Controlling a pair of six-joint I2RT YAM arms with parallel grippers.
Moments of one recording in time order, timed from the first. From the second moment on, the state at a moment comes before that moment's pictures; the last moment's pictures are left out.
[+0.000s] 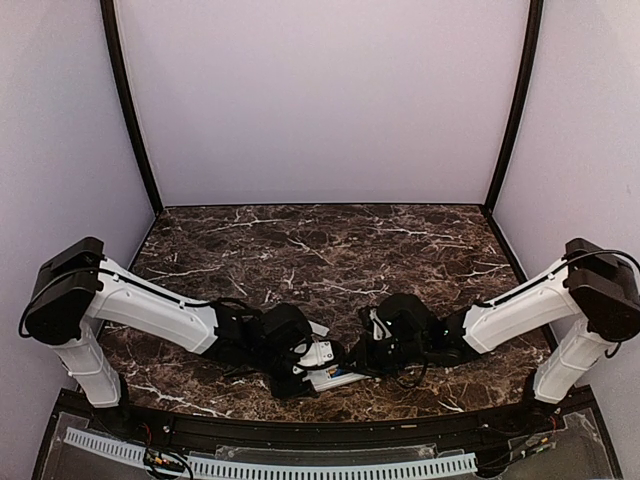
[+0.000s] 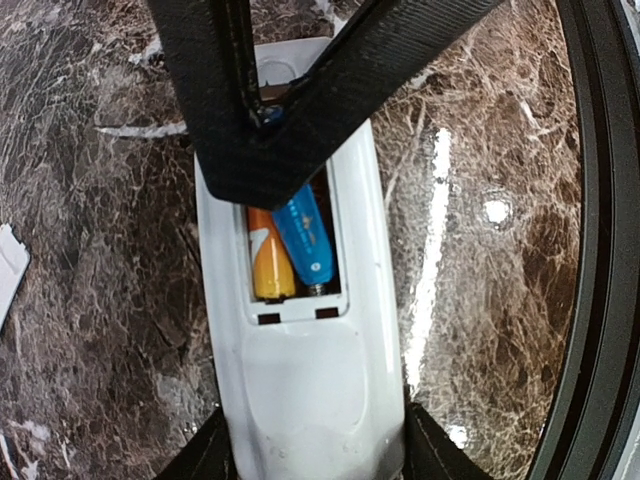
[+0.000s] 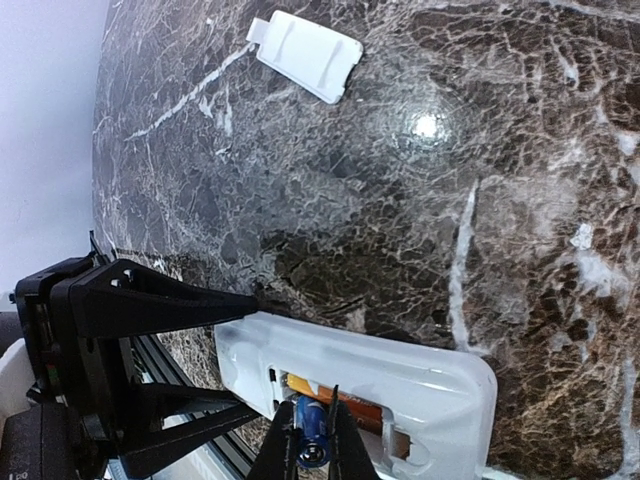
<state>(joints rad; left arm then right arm) -1.18 1.74 0.88 -0.21 0.10 0.17 1.10 1.60 0.62 0.24 -0.22 1.10</state>
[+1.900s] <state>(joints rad) -1.23 1.80 0.96 -0.19 0.03 -0.02 1.21 1.54 0.76 -0.19 0.01 1.15</state>
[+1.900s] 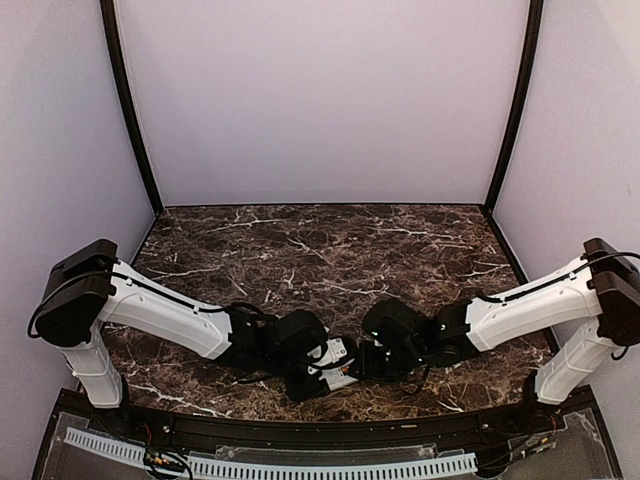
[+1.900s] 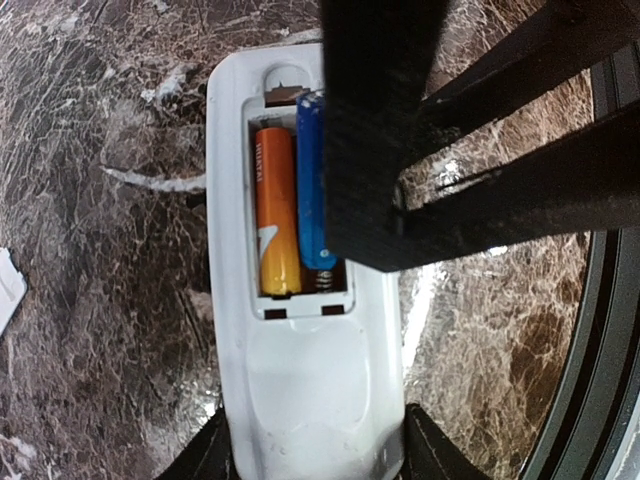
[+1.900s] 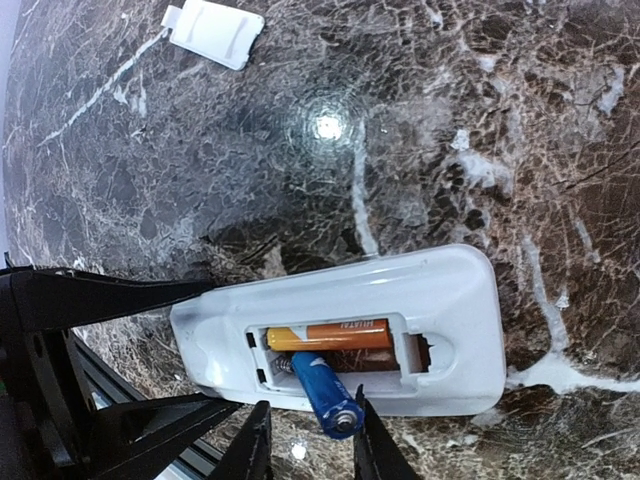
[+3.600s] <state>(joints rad) -1.23 1.83 0.97 -0.12 0.05 -0.01 1.04 1.51 0.79 -0.33 -0.10 0.91</state>
